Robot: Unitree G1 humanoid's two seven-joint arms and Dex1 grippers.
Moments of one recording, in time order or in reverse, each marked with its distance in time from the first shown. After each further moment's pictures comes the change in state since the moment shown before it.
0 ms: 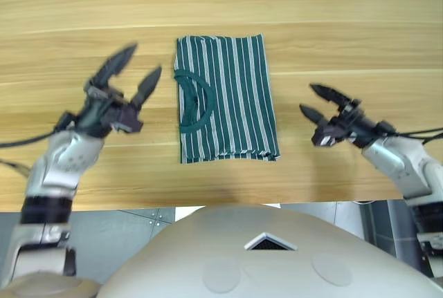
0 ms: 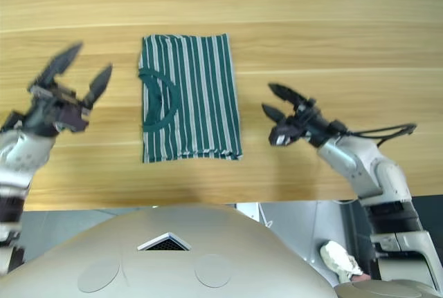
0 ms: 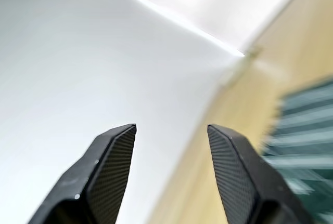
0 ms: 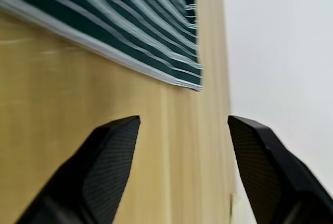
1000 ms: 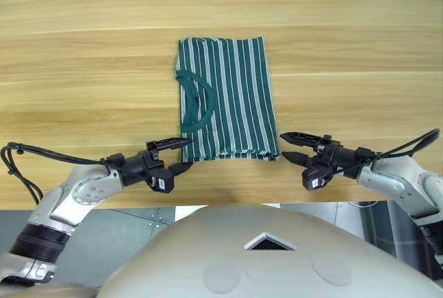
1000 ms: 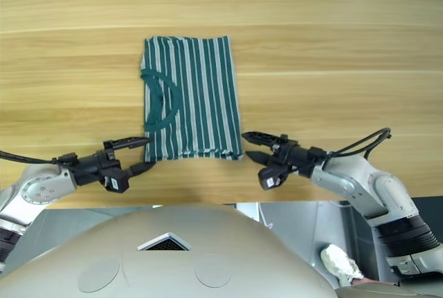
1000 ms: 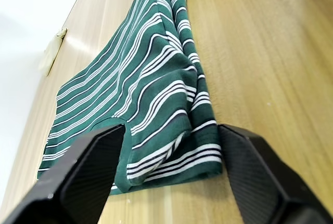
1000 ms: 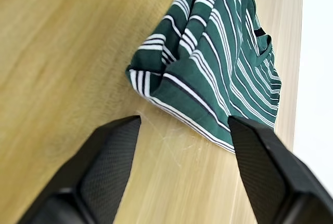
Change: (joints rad) left arm 0.035 0.078 -0.285 -0.063 -0.001 0.131 -0.416; right arm 0.040 -0.113 0.104 -0.190 0.085 -0.043 0.251
